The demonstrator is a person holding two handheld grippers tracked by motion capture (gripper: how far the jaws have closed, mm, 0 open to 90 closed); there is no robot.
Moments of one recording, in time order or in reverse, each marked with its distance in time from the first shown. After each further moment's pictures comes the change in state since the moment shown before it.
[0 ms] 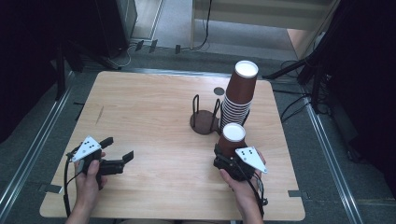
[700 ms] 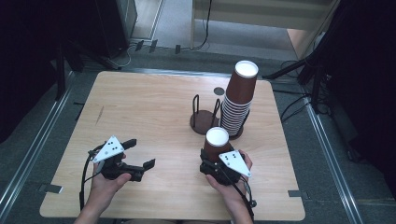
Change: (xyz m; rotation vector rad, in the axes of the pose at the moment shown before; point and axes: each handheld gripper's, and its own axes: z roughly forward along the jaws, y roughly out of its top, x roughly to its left) left arm -0.057 0.027 0.012 0.046 -0.163 0.080; right arm 0.036 -0.009 0.002 -0.002 0.063 -0.066
